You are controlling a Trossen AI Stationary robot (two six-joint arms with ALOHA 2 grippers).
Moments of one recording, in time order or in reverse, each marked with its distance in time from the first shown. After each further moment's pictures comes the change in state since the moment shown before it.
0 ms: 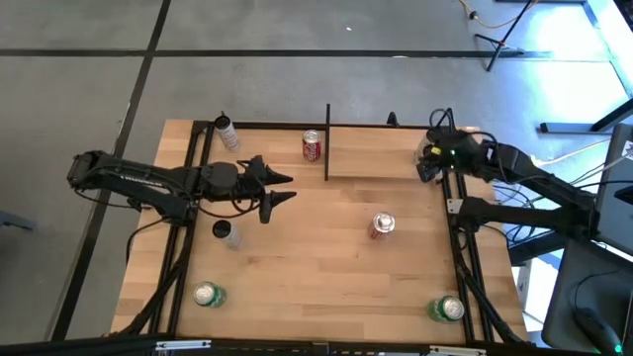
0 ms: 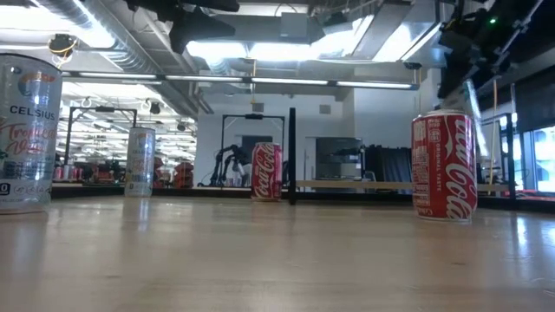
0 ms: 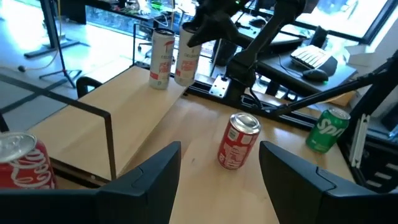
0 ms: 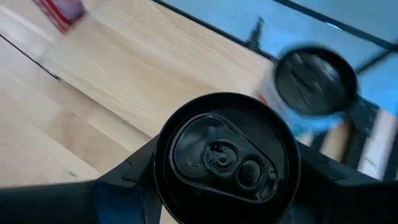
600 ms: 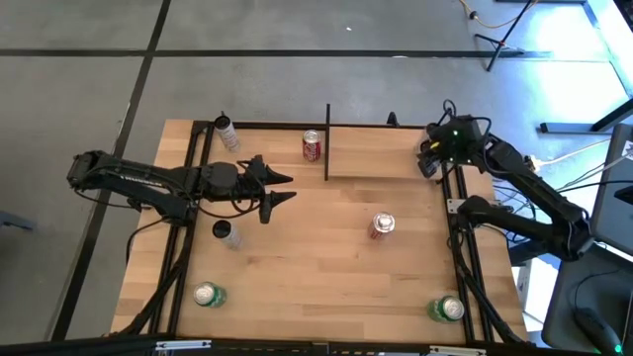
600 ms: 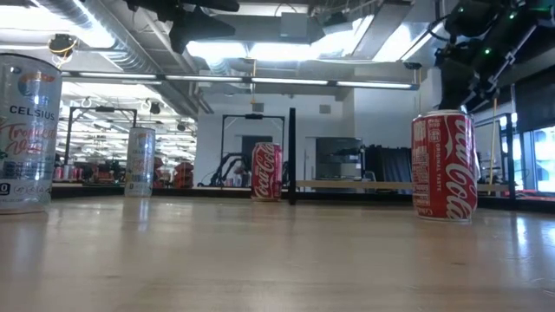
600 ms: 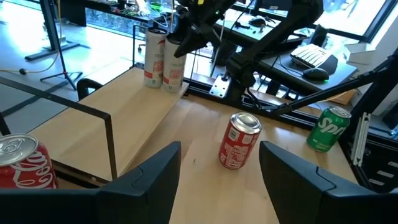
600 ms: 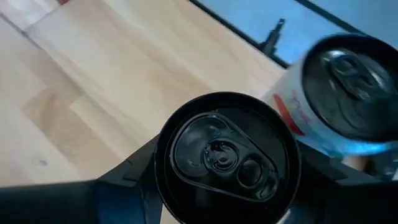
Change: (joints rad) left arm 0.000 0.000 0.000 0.000 -0.001 0.006; right arm -0.390 0.009 -0.134 0.199 -0.338 -0.443
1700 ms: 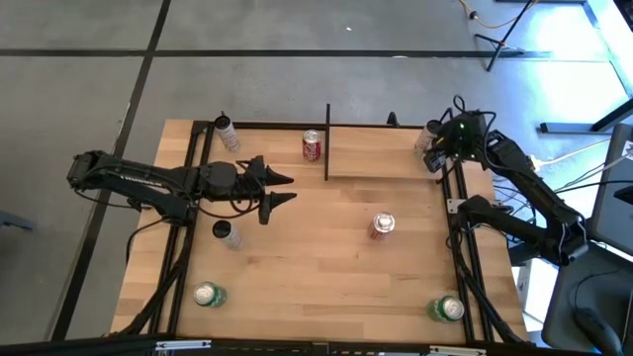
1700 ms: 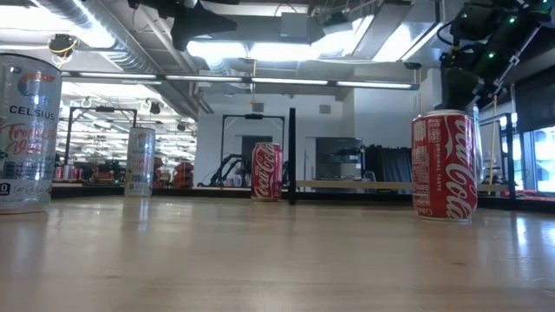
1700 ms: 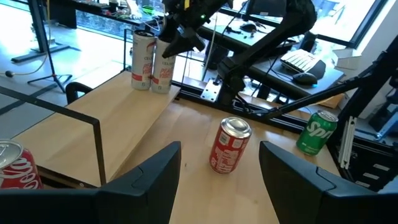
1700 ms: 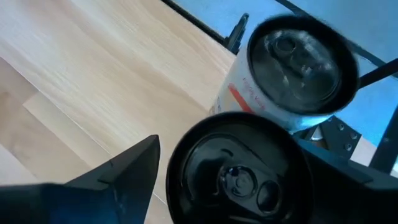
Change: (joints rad) left arm -0.001 0.000 0.000 0.025 0.027 -0.007; right arm -0.136 0.003 0.010 -0.010 -0.013 -0.115
